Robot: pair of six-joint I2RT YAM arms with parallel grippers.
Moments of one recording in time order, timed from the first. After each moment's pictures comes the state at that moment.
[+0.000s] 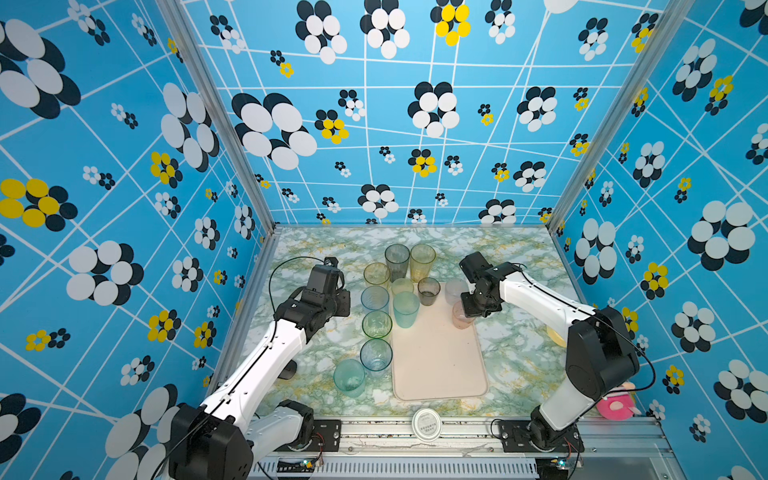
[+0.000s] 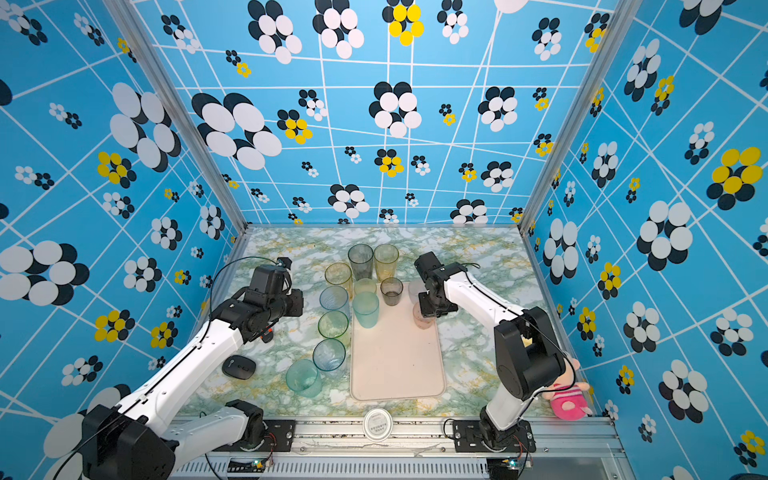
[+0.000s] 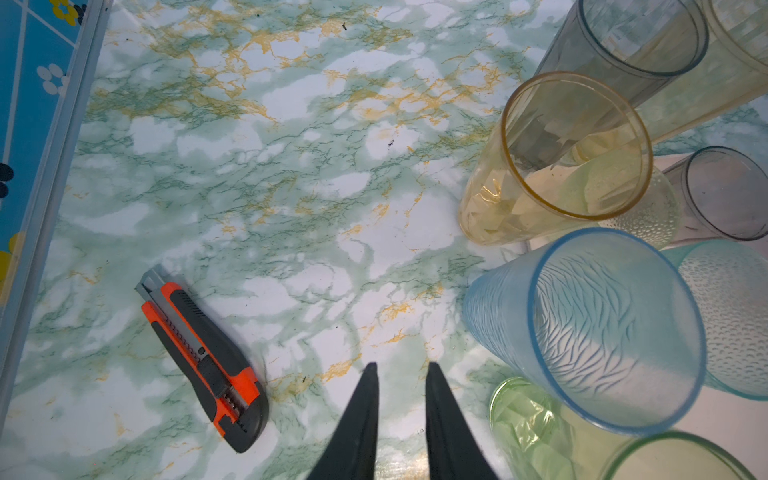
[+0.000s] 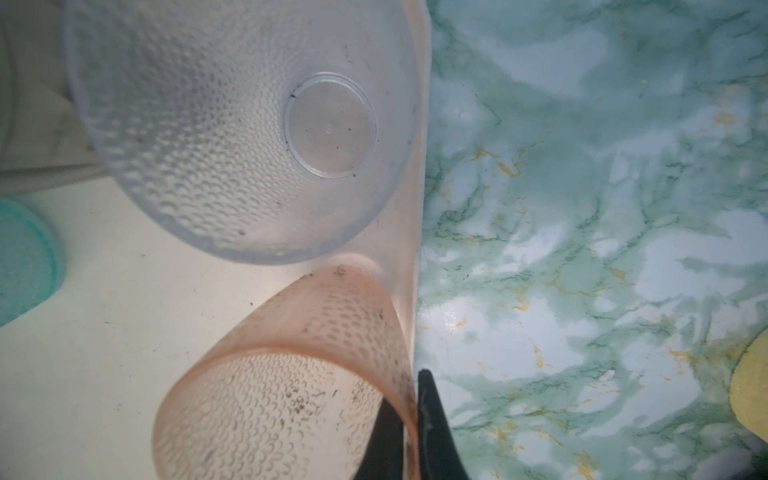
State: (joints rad) left arm -0.32 1.14 0.90 -0.60 -0.11 -0.23; right arm 0.45 1.69 1.24 -0.93 0.13 0.30
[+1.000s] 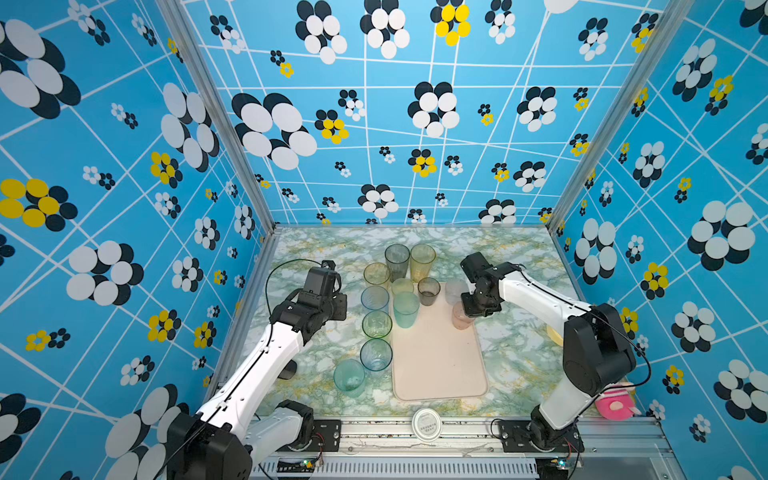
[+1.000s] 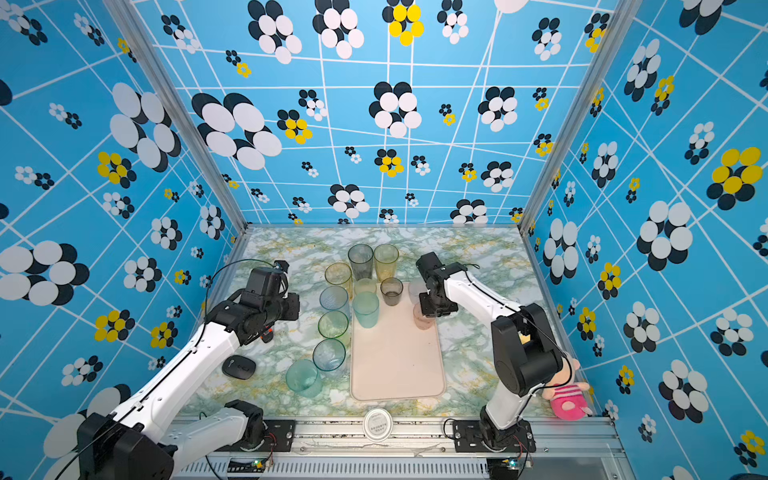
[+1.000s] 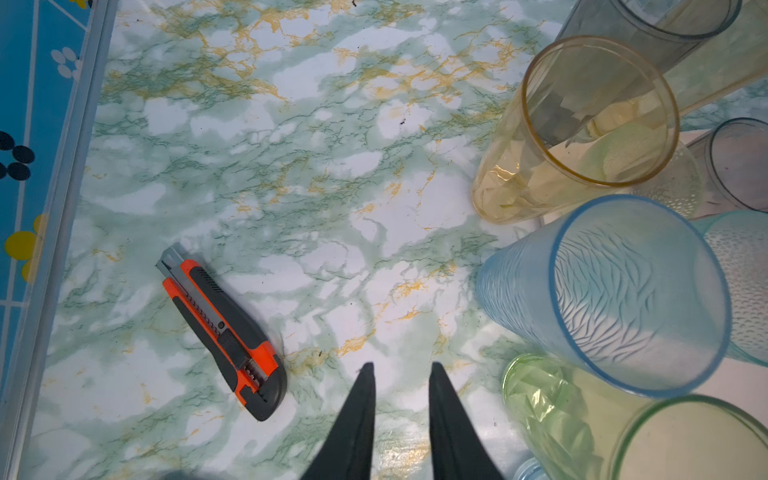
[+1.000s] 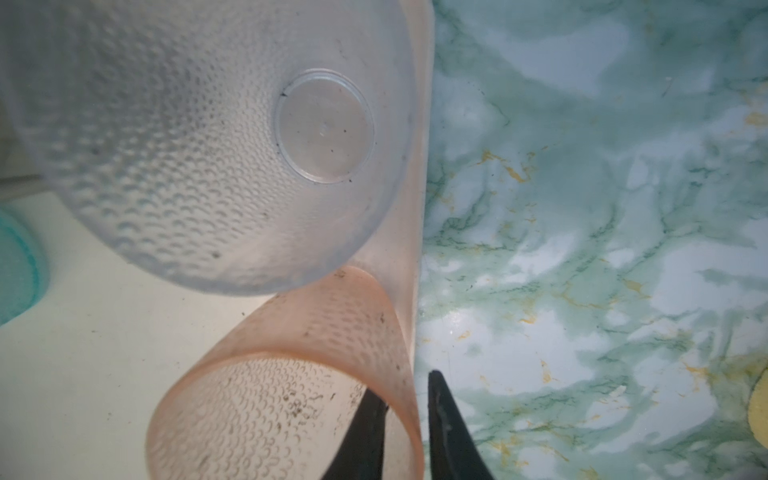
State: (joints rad) left arm -0.31 1.11 0.90 -0.67 -0.11 -0.22; right arm 0.43 1.71 1.23 -0.91 0.11 0.28
